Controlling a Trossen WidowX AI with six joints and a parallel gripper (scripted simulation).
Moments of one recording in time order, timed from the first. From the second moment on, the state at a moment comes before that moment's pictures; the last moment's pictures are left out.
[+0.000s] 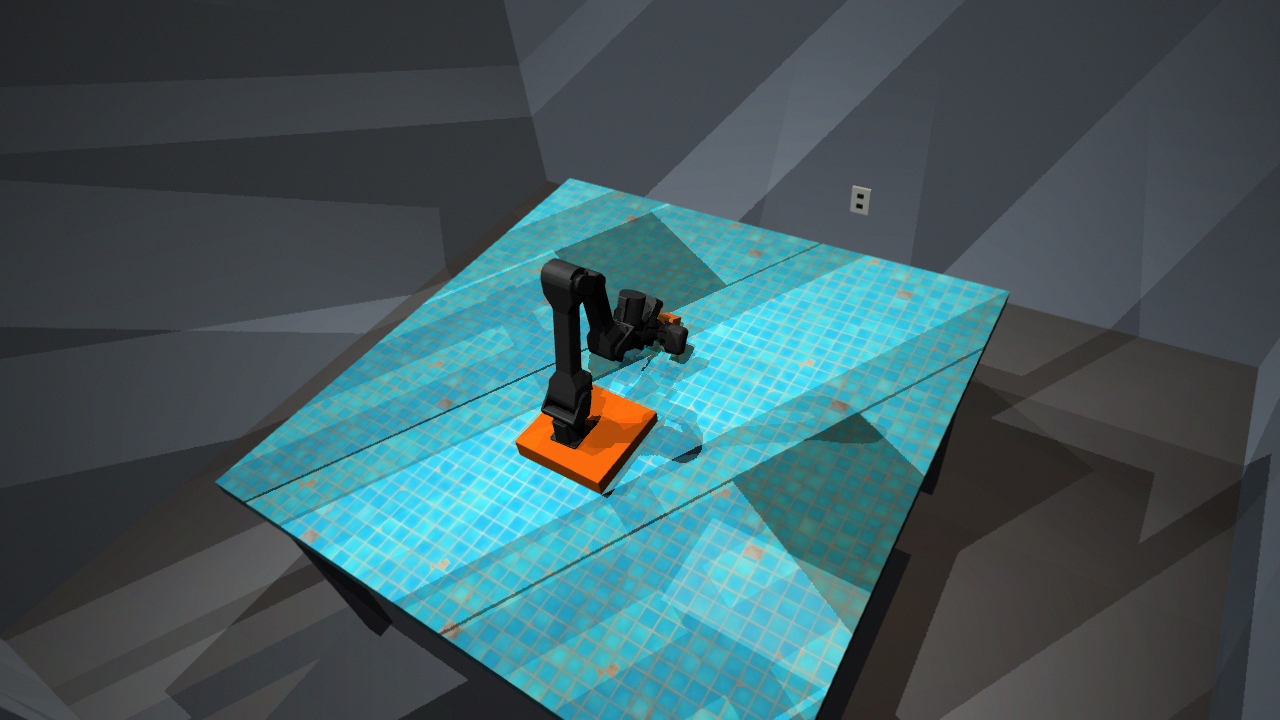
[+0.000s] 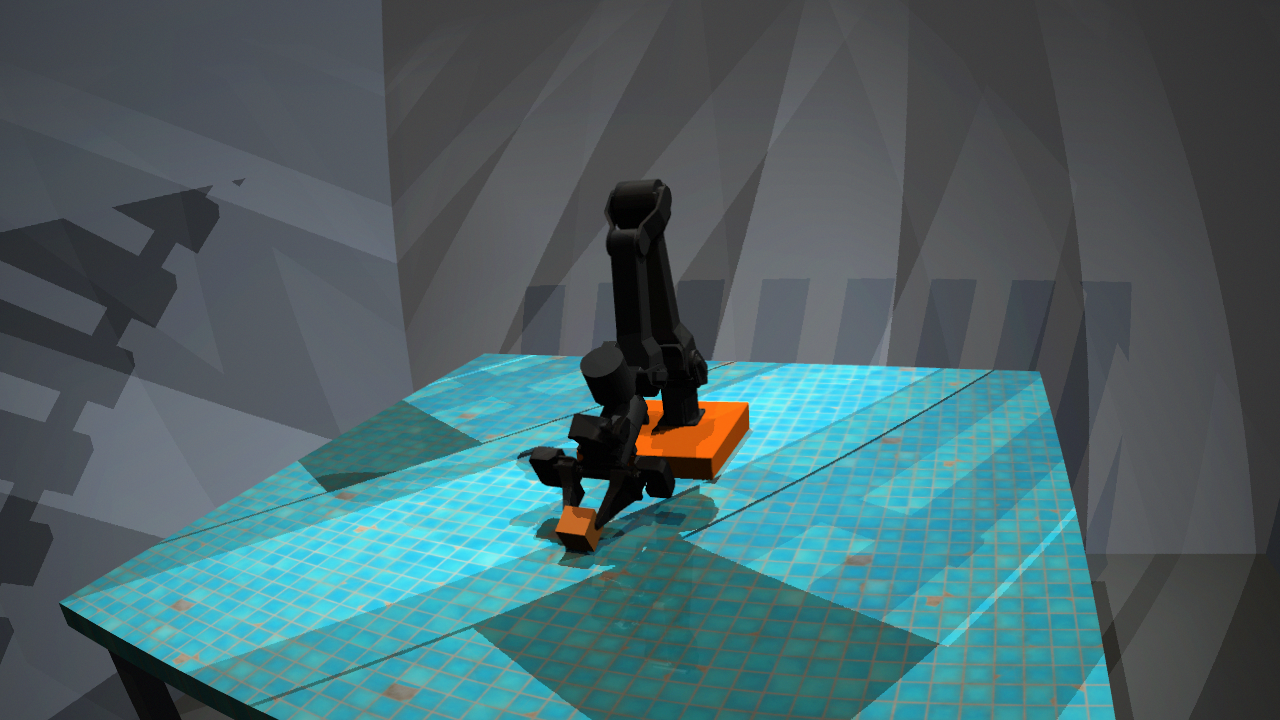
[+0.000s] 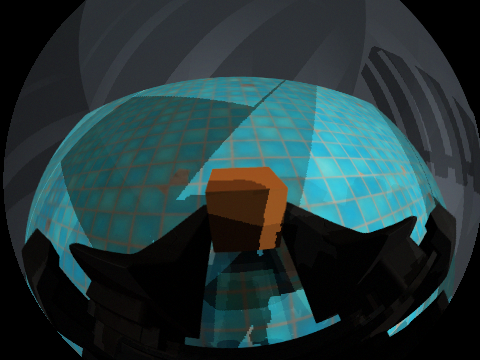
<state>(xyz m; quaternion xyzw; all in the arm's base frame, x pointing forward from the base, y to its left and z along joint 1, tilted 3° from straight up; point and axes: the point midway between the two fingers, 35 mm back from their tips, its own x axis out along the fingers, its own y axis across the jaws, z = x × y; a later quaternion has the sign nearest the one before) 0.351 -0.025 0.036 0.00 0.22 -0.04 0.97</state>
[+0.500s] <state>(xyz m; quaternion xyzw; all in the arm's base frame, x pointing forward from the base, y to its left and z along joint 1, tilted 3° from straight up) 0.349 -0.025 0.036 0.00 0.21 -0.04 0.98</state>
